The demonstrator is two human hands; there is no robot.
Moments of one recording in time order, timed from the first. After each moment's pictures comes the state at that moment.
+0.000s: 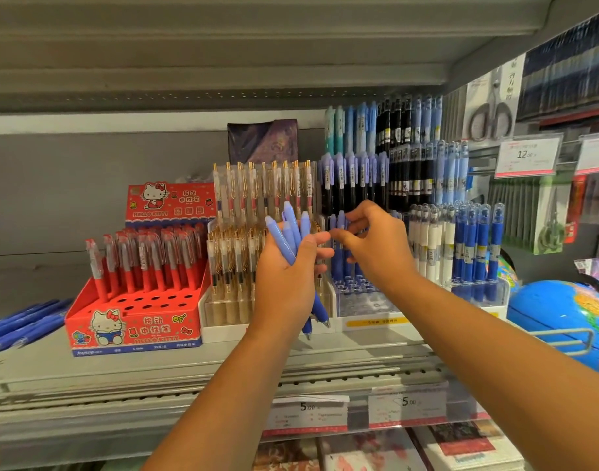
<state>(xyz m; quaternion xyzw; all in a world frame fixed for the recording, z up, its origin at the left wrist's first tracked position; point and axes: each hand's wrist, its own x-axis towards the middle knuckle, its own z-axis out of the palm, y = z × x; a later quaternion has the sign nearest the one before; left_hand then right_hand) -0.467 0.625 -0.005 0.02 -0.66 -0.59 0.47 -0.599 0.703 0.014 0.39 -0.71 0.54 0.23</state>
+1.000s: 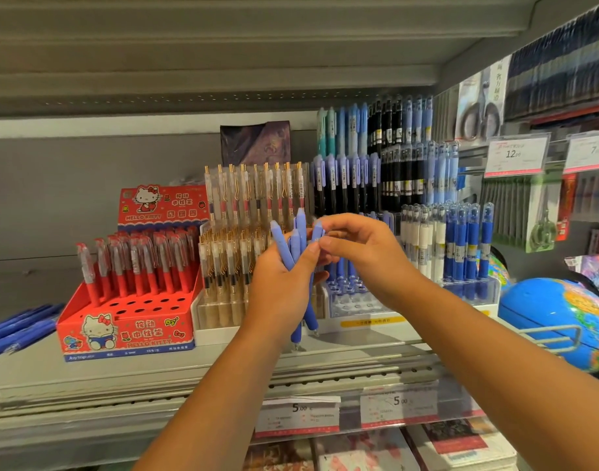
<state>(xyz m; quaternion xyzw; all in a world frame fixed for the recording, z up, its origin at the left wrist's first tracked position) -0.465 0.624 -0.007 0.04 -0.71 -0.55 0.44 -0.568 0.727 0.017 0.52 -0.53 0.67 -0.03</state>
